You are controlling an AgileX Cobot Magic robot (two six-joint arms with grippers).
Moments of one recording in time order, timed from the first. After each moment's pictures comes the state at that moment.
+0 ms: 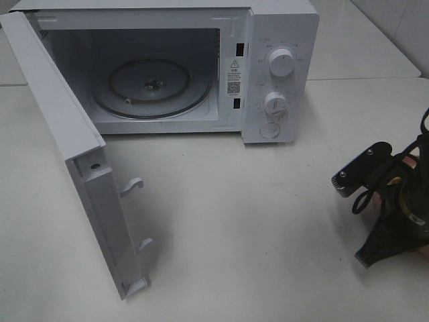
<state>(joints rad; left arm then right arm) 0.02 0.00 -0.52 -0.14 1.08 0.06 0.40 1.65 -0.50 -0.98 0.41 0.76</state>
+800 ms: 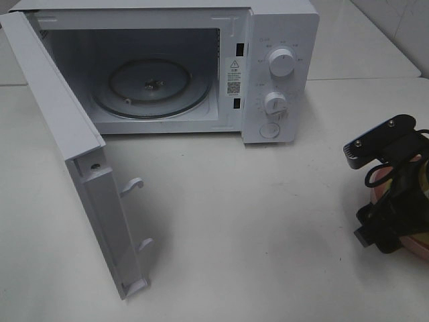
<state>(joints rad) 0.02 0.00 -0.52 -0.14 1.08 0.06 0.40 1.43 -0.50 -0.70 0.43 0.55</state>
